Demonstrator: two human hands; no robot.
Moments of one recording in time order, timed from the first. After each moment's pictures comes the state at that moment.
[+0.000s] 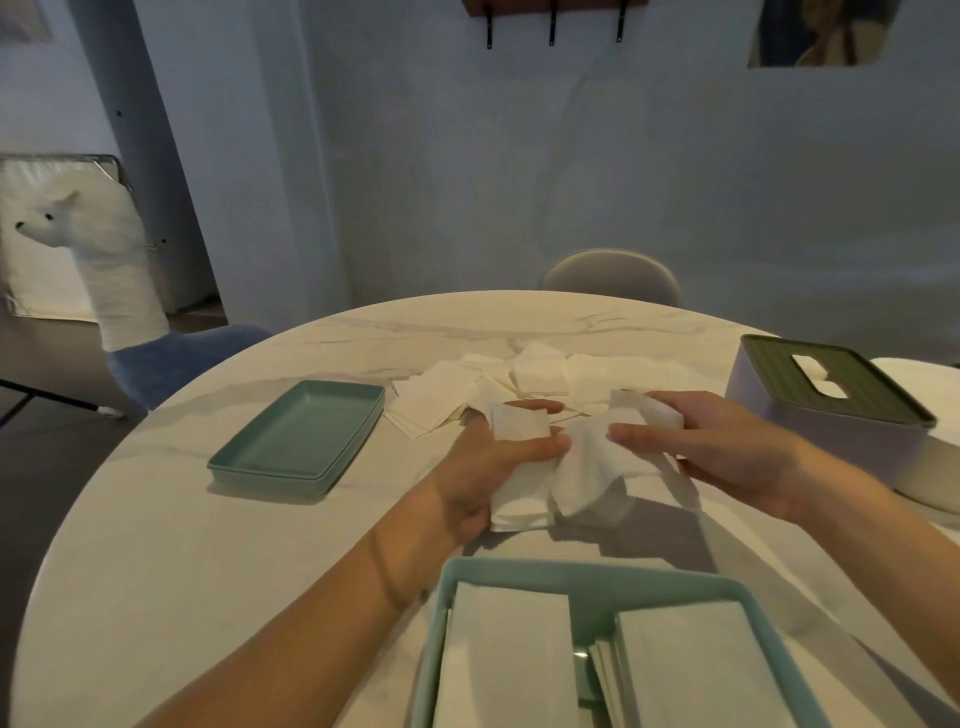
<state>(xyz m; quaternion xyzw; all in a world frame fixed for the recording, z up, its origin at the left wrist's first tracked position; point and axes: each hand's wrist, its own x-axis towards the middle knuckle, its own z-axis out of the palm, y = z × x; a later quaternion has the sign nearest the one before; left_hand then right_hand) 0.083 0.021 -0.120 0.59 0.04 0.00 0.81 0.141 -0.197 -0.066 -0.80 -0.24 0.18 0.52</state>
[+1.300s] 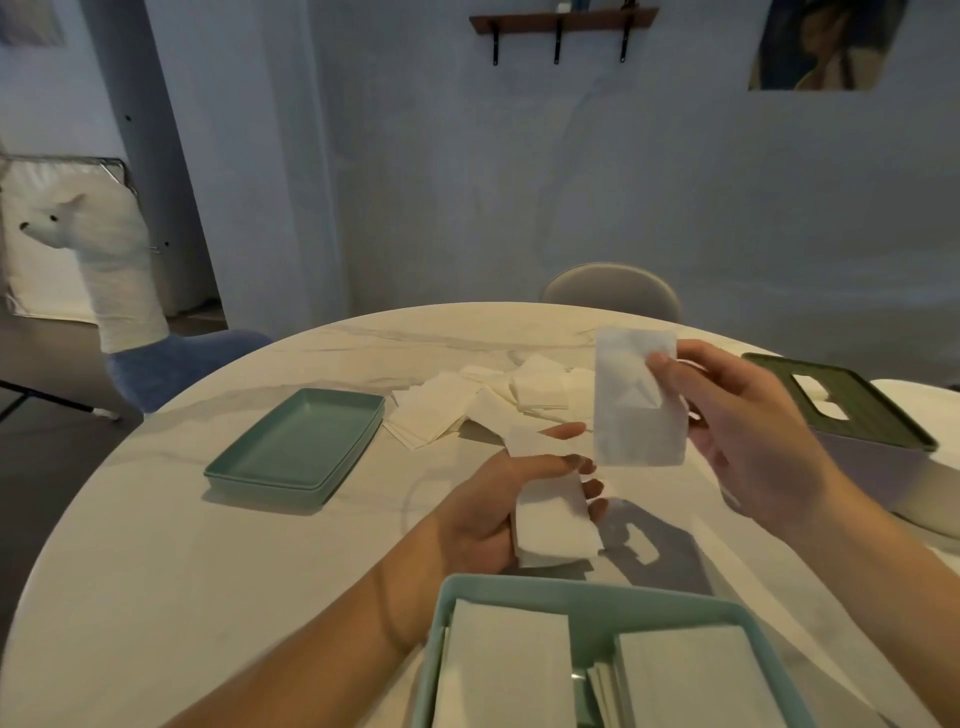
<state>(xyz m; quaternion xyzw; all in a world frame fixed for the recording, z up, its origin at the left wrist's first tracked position) 0.069 0.003 -0.112 0.47 0.04 -0.13 0.87 0.126 -0.184 -0.053 -0.65 -0.25 0.00 0.72</state>
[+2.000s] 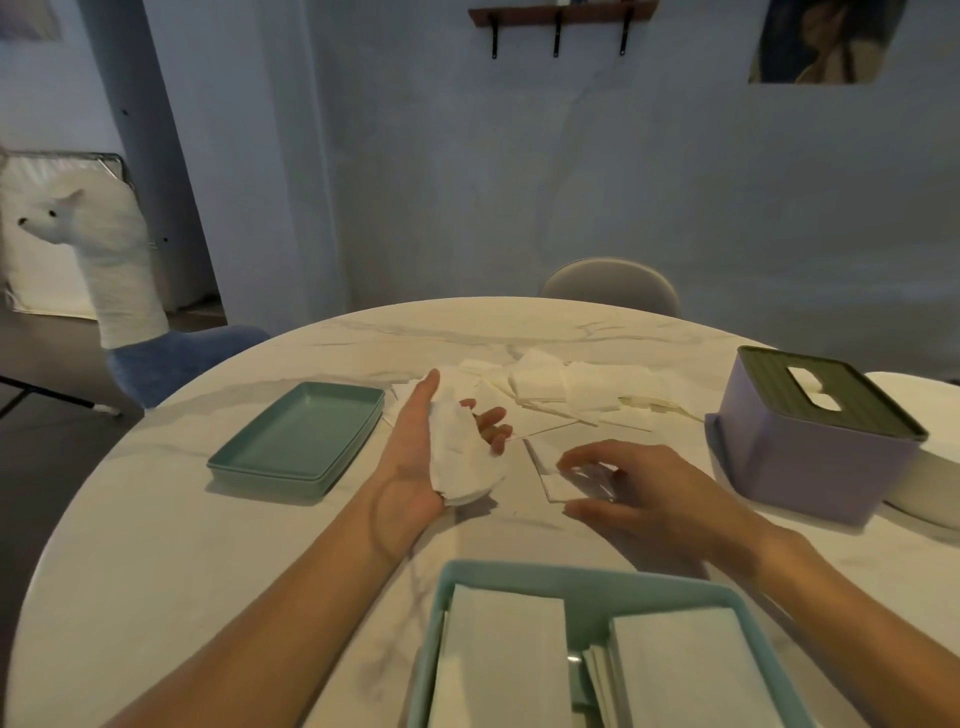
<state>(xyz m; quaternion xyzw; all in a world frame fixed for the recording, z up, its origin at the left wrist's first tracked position) 0.074 0.052 -0.095 0.36 0.16 0.00 0.92 0.145 -0.181 -0.118 -0.89 -0.39 -0.01 0.22</state>
